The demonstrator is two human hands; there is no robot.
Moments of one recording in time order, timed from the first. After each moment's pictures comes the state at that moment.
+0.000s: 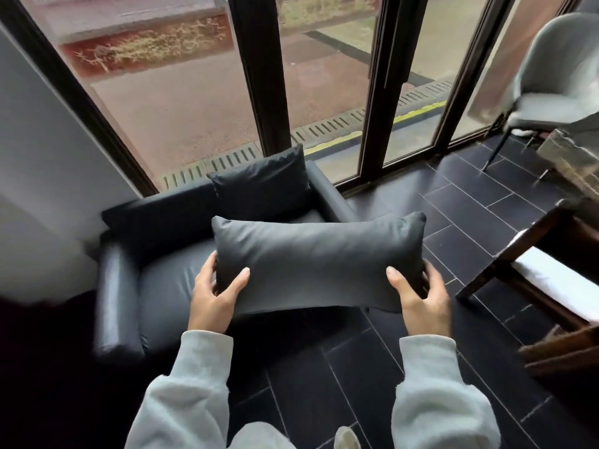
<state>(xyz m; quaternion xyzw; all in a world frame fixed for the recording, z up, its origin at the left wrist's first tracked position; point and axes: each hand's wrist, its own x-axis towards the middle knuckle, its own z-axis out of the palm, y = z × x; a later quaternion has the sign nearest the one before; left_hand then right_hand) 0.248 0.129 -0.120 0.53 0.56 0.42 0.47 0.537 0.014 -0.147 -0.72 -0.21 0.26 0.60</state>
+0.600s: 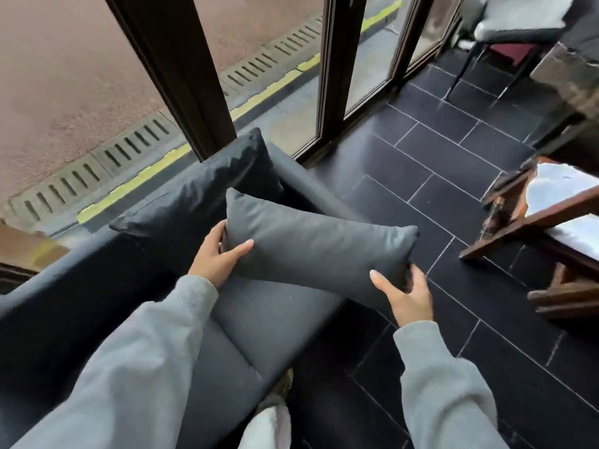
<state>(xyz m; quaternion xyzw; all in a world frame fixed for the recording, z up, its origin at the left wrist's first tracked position) 0.347 0.632 -0.297 0.62 0.47 0.16 0.60 0.560 0.367 -0.329 -0.79 0.00 0.30 0.53</state>
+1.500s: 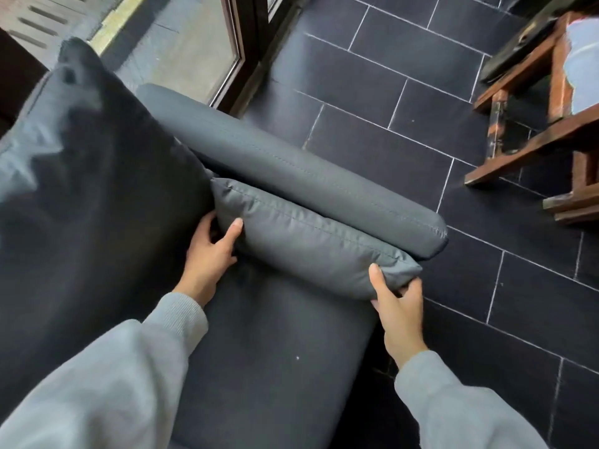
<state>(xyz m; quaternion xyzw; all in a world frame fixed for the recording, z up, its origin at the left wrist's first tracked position) 0.531 0.808 -0.634 0.59 0.49 0.02 0.65 0.600 0.513 -0.631 -0.77 0.26 0.20 0.54</state>
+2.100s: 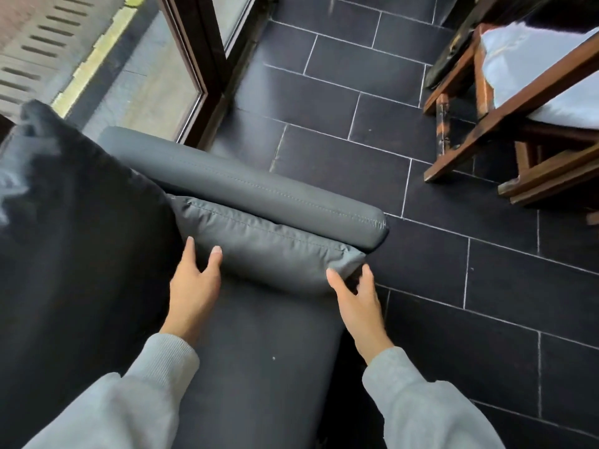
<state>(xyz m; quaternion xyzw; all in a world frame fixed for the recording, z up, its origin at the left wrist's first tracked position) 0.518 0.757 -0.608 0.73 0.48 -0.03 0.48 0.588 0.494 -0.604 -0.79 0.21 0.30 0.49</state>
